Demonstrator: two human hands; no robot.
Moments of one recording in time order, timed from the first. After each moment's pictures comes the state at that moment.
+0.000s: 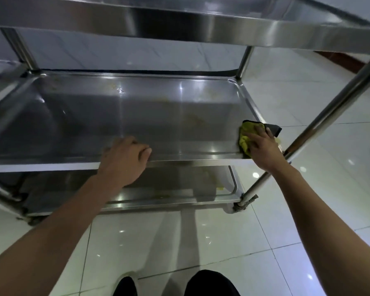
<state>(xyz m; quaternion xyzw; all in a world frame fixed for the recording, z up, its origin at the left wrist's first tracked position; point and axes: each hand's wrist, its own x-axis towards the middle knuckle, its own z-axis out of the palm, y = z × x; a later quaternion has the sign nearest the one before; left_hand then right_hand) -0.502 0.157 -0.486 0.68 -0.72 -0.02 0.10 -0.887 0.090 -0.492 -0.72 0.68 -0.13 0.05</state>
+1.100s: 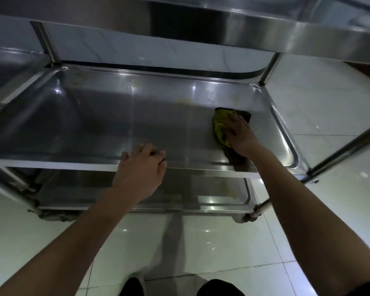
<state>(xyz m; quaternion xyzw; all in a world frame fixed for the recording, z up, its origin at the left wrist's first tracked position) -0.488 0.167 -0.509 0.68 -0.73 0.01 0.09 -0.774 0.010 -0.489 -0.79 0.59 -0.12 0.10</state>
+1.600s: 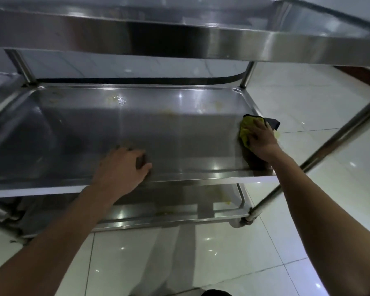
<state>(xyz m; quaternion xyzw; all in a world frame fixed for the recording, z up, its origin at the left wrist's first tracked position) -0.473 0.124 -0.490 0.69 -0.72 -0.02 0.10 -0.869 0.010 -0.483 -0.72 0.68 -0.13 0.05</state>
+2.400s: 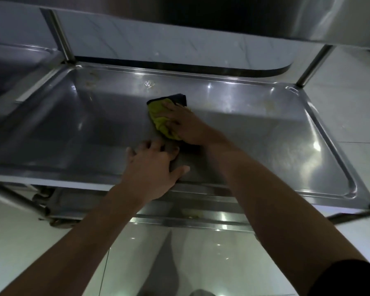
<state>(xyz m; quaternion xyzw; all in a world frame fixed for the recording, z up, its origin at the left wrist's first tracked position) -0.453 0.112 -0.501 0.70 -0.71 0.00 0.04 -0.568 -0.051 -0.490 -0.92 0.33 -0.11 0.15</state>
